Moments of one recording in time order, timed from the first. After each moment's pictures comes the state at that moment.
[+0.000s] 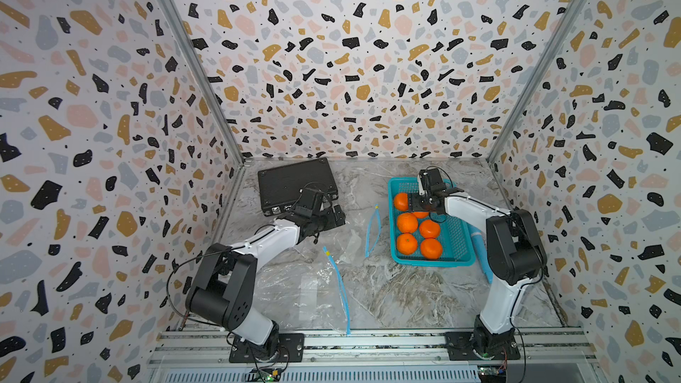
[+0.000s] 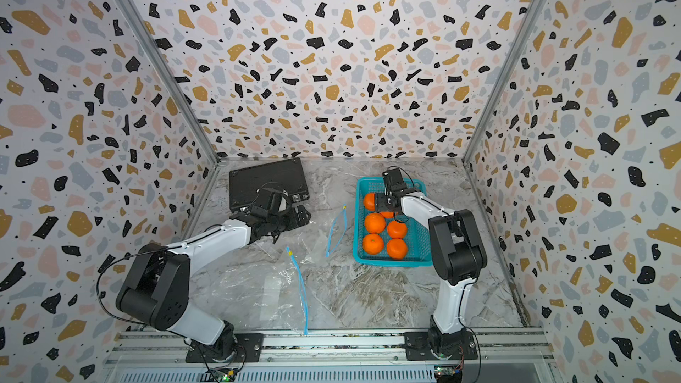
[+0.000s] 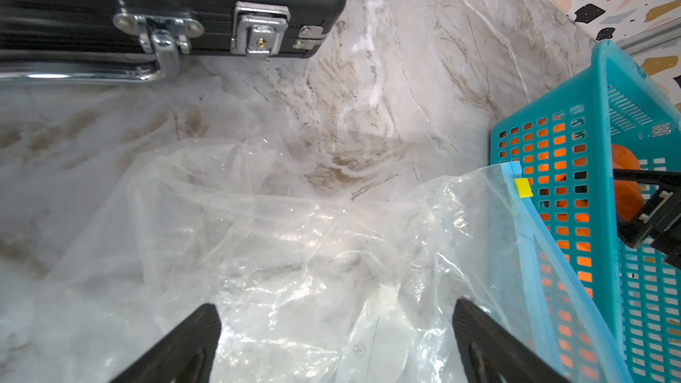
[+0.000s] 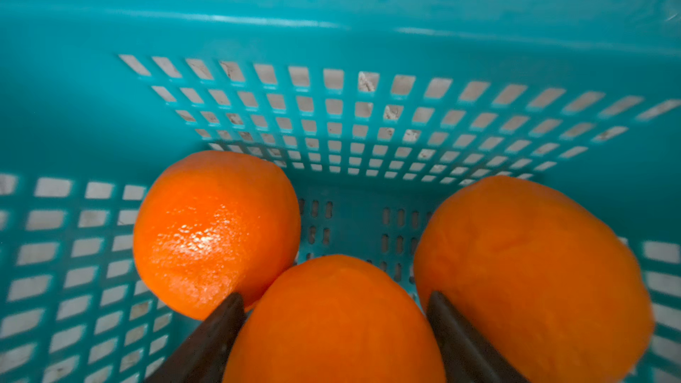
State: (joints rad) left arm -0.38 1.55 0.92 -0.22 0.15 -0.61; right arm 0.32 1.88 1.29 -0.35 0.09 0.21
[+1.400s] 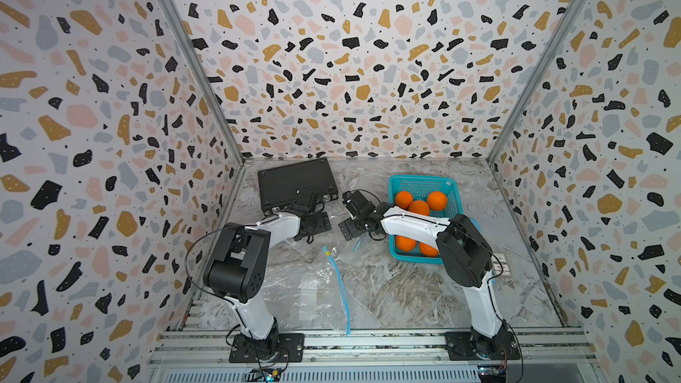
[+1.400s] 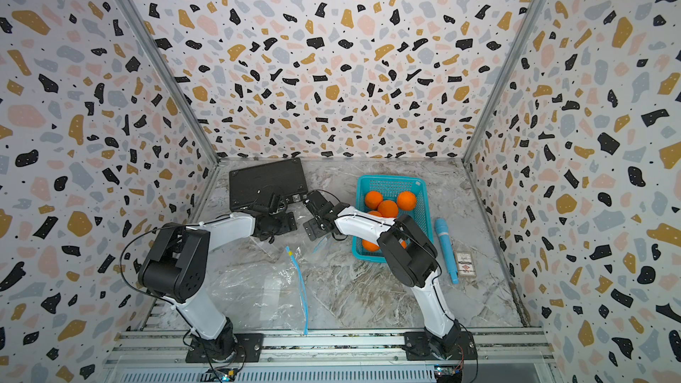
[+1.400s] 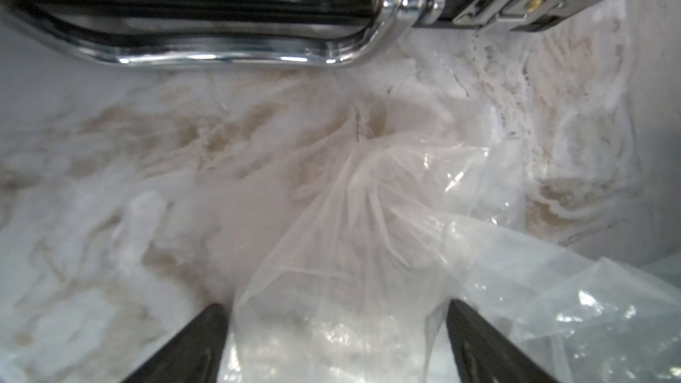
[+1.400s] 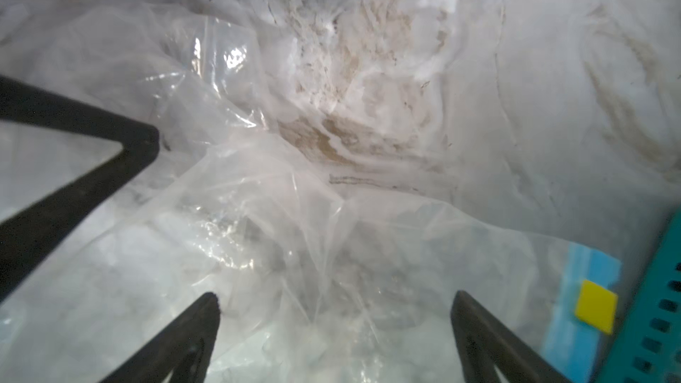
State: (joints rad) left arm -0.27 1.75 0.97 -0.29 -0.02 -0.53; right arm 0.86 2.10 1.55 -0.45 0.17 0.22
